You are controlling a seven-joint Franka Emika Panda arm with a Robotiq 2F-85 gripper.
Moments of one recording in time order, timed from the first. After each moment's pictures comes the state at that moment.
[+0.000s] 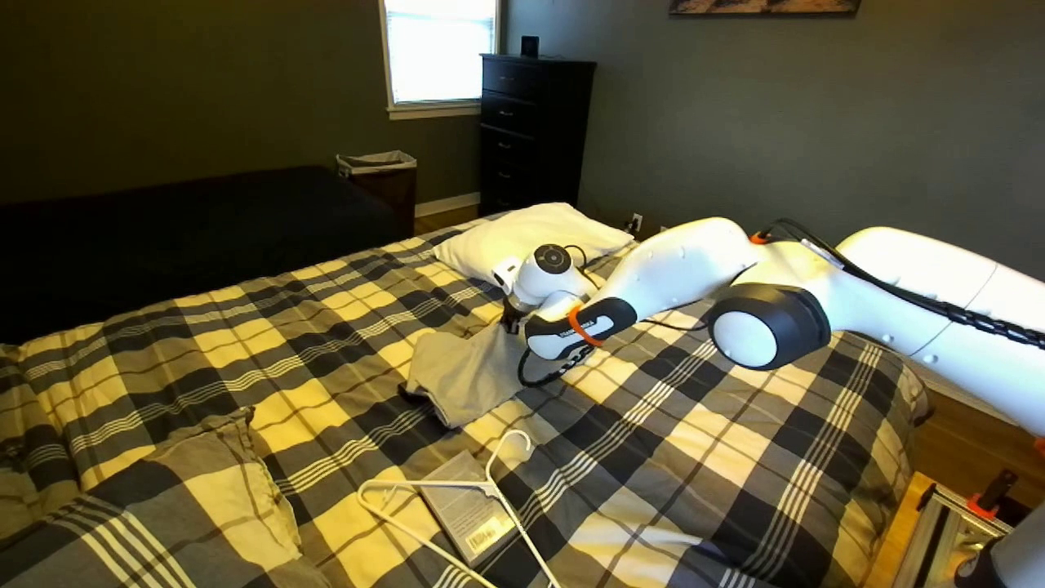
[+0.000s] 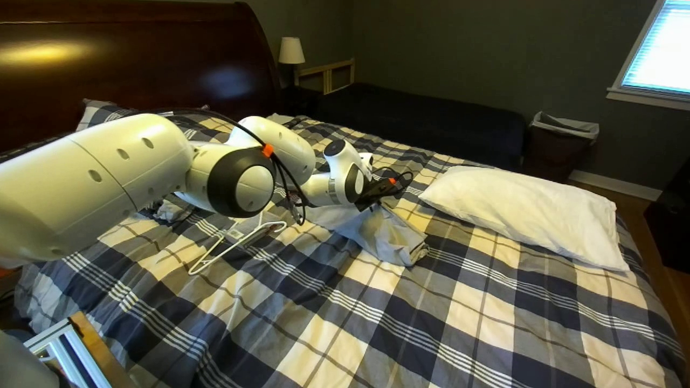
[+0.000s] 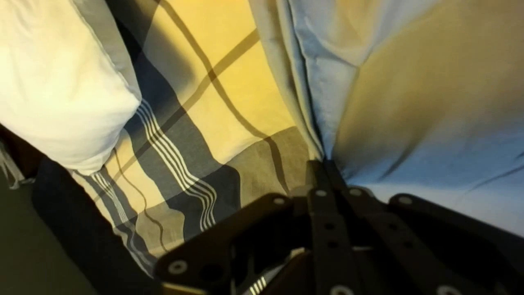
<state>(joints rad) 0.07 1.37 -0.14 -0.91 -0.33 2.91 -0.62</state>
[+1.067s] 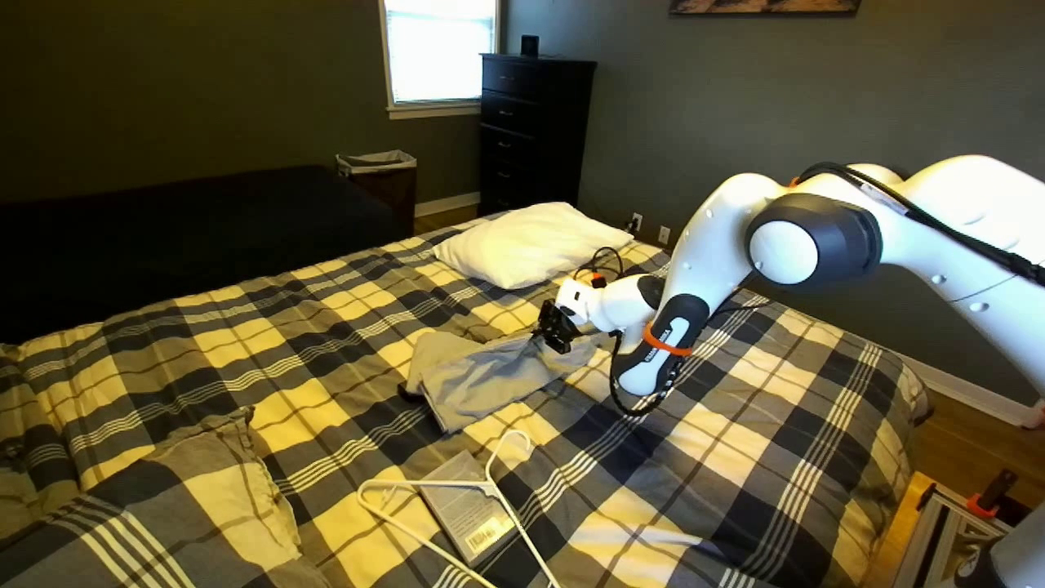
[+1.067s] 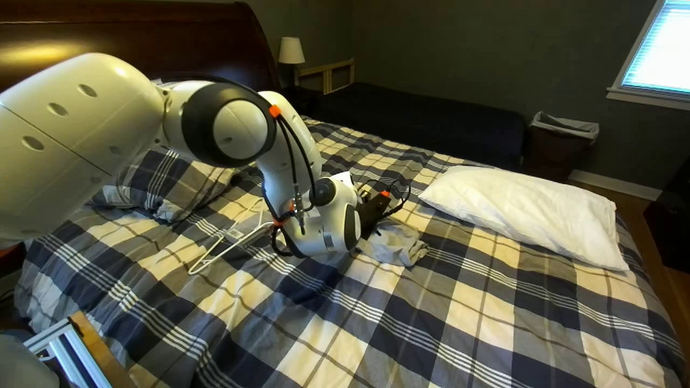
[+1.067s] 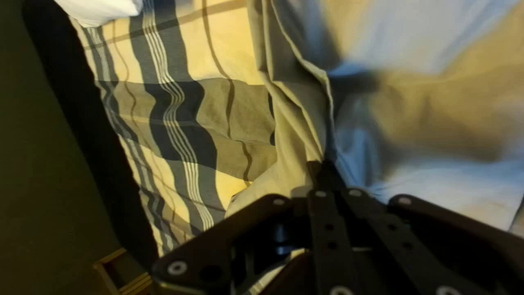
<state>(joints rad) 0.01 1.06 -0.19 -1.68 -0.56 3.69 -0.90</state>
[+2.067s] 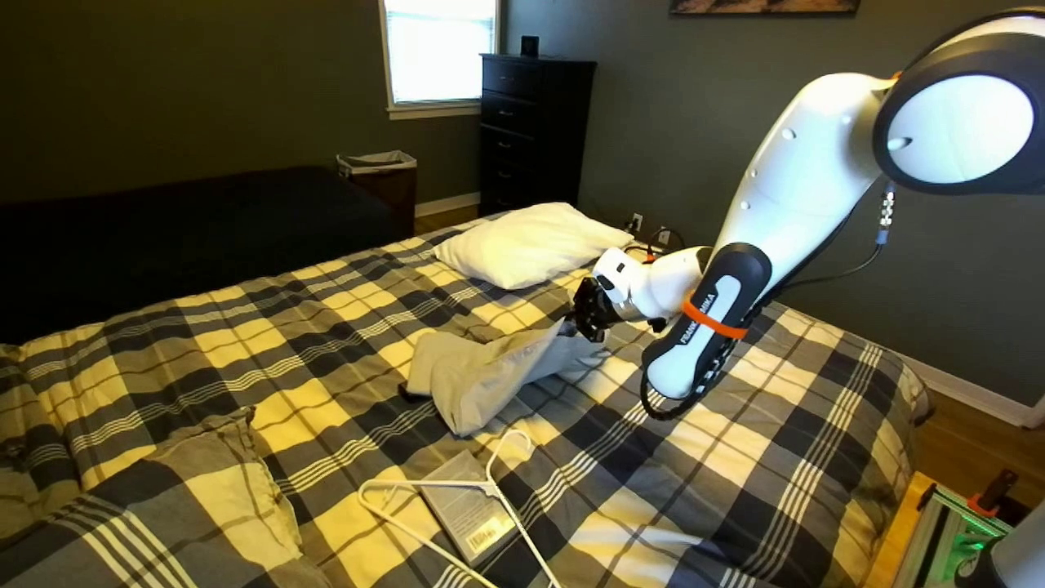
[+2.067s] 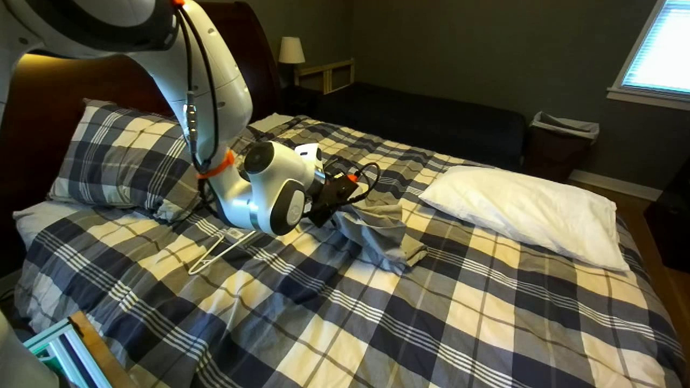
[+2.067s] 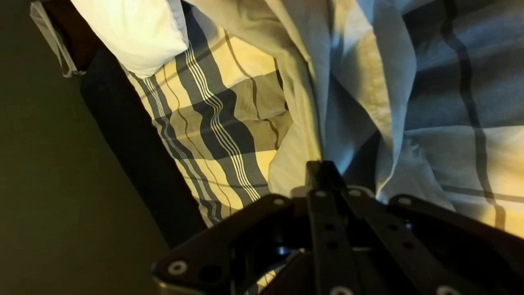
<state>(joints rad) 0.26 0.59 -0.30 -2.32 -0.16 3.77 -0.96</state>
